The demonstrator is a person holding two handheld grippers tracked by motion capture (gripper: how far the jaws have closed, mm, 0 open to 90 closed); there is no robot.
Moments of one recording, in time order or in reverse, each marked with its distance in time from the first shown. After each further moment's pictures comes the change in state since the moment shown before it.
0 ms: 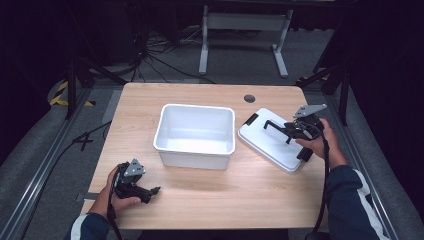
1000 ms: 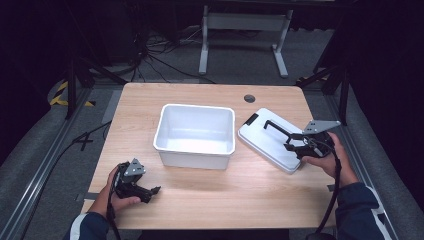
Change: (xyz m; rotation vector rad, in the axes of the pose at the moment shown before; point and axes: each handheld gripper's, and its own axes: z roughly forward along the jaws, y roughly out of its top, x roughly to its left) left arm 0.001 0.001 0.000 0.008 -0.002 0.010; right arm 0.037 -0.028 -0.039 -0.068 0.048 -0.014
